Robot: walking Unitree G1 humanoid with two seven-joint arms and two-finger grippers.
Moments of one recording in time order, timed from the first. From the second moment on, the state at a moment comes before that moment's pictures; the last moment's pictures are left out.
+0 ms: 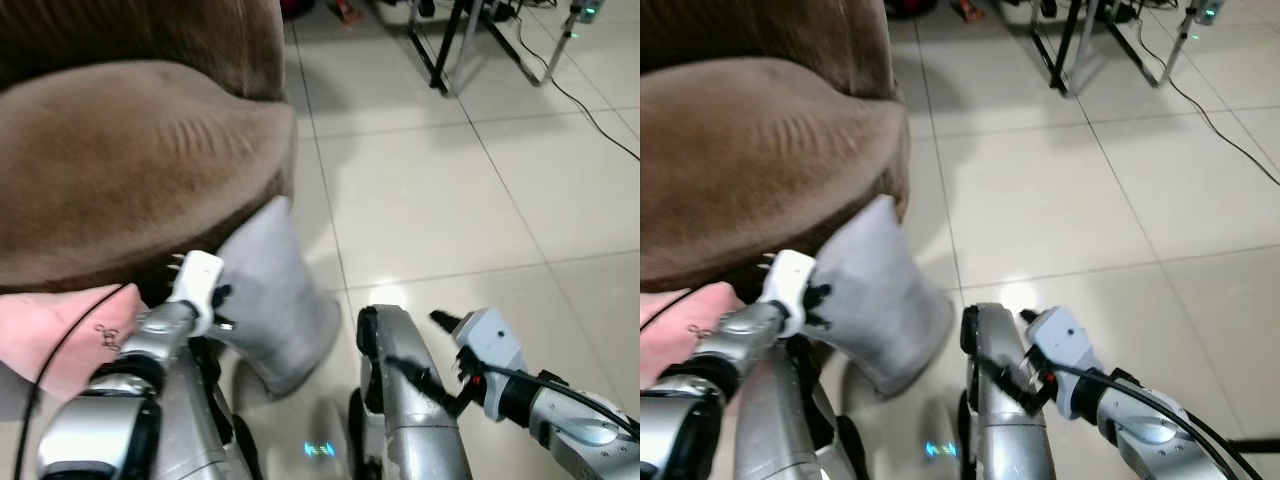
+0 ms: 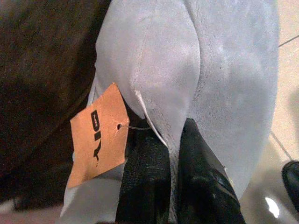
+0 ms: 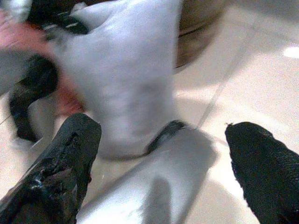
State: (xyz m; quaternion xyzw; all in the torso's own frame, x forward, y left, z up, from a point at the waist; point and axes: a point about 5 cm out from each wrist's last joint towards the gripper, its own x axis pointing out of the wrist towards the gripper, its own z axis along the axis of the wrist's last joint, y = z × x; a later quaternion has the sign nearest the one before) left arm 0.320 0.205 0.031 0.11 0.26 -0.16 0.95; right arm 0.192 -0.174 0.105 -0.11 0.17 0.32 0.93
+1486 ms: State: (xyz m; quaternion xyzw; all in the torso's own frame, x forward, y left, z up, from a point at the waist) left arm 0.310 0.139 0.139 0.17 -0.10 -0.29 0.94; right arm 0.262 -0.157 0.132 -0.01 -0.01 0.10 1.00
